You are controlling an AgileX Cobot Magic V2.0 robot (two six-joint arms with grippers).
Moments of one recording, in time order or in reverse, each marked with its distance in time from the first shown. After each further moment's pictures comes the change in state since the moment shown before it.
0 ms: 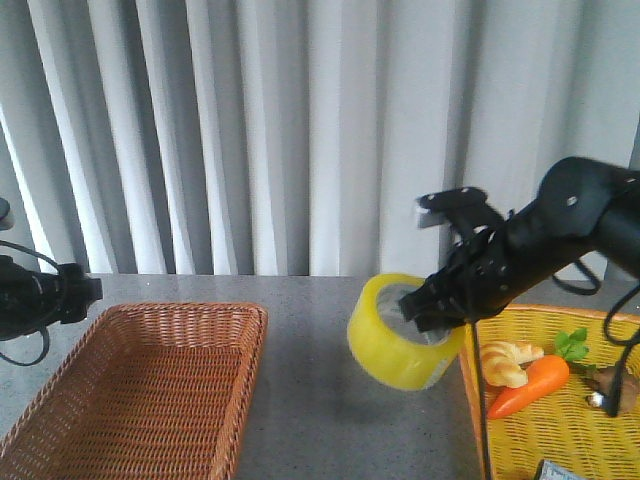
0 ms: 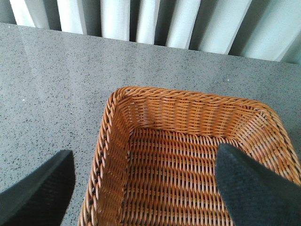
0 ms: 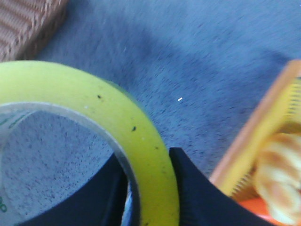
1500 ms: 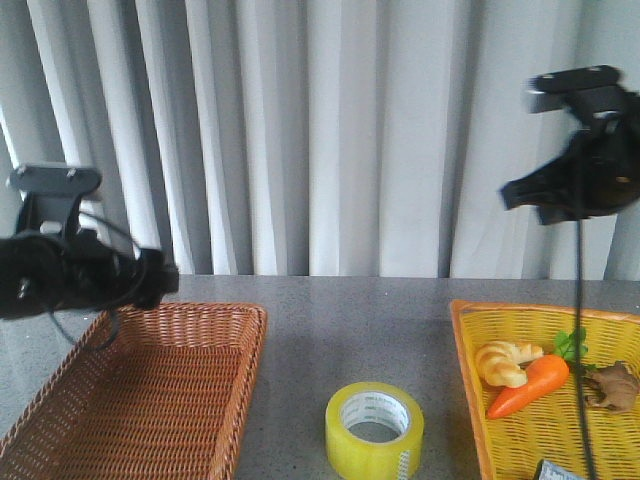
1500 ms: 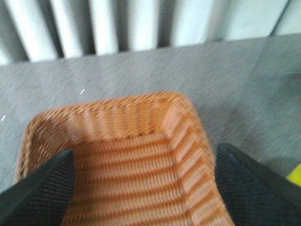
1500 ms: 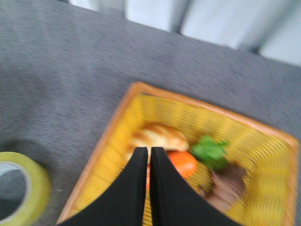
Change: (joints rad) left arm -0.222 0.002 -0.153 0.000 0.130 0.122; right arm -0.148 -0.073 -0.303 -0.250 0.182 0.218
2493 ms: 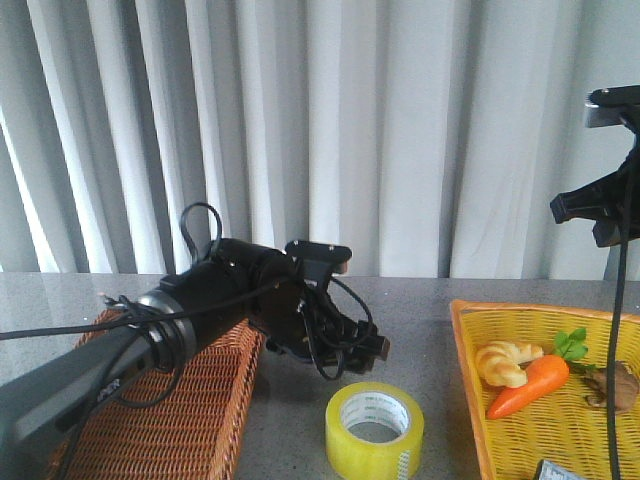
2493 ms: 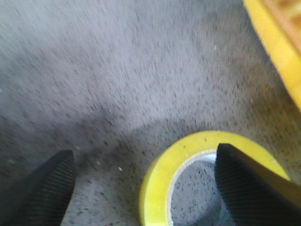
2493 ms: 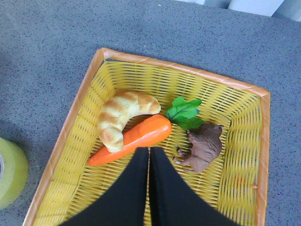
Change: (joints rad) left arm -0.278 0.714 -0.766 -0.165 0.454 0.046; right arm -0.066 -0.045 0.065 -0.033 0.060 0.036
